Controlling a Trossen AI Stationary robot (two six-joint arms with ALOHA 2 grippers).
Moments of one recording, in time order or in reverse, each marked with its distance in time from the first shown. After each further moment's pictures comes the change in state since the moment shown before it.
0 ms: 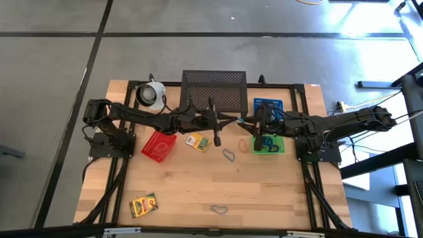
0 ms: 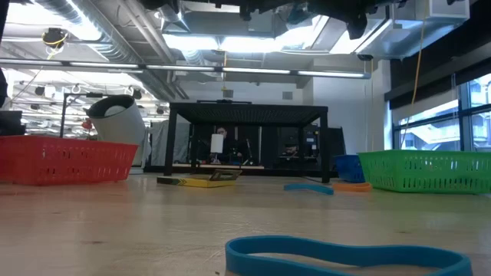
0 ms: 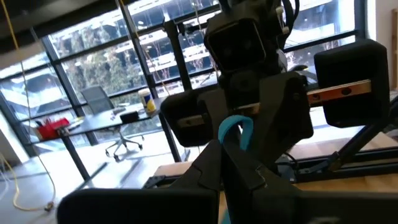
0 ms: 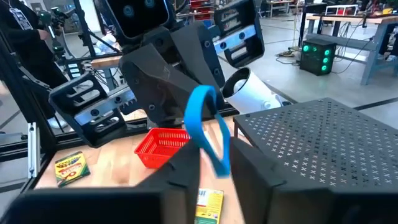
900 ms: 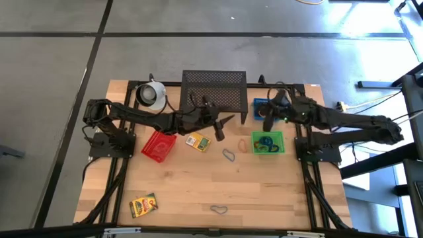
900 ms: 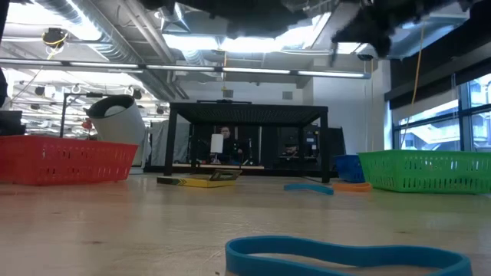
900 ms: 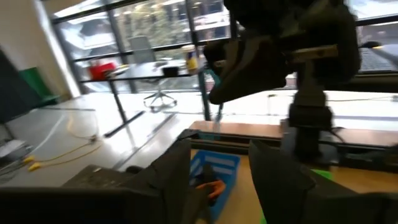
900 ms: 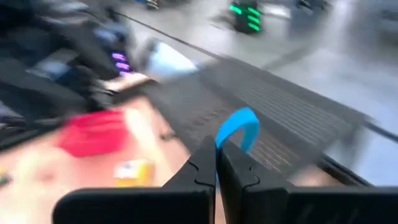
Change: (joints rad) left arm -0.001 -0.001 0.000 -0.126 -0.243 -0.156; right arm -0.274 -0.211 0.000 -0.374 -0.022 0.108
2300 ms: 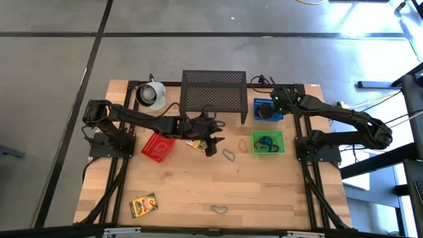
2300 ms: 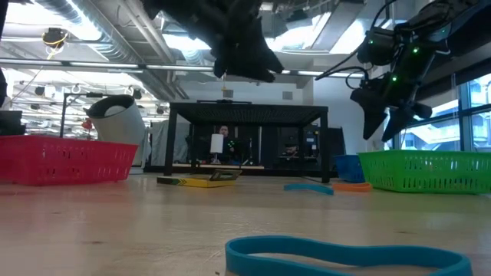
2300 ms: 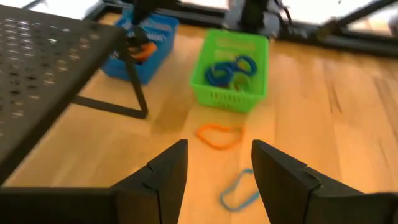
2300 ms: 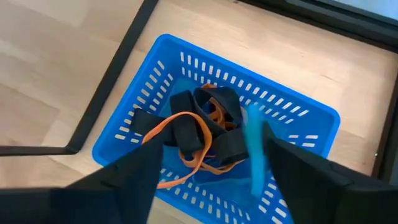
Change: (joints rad) left arm -0.044 0.001 0.000 -0.510 0.197 -0.319; right arm -0.467 0.290 -0.047 -0.433 -0.069 0.245
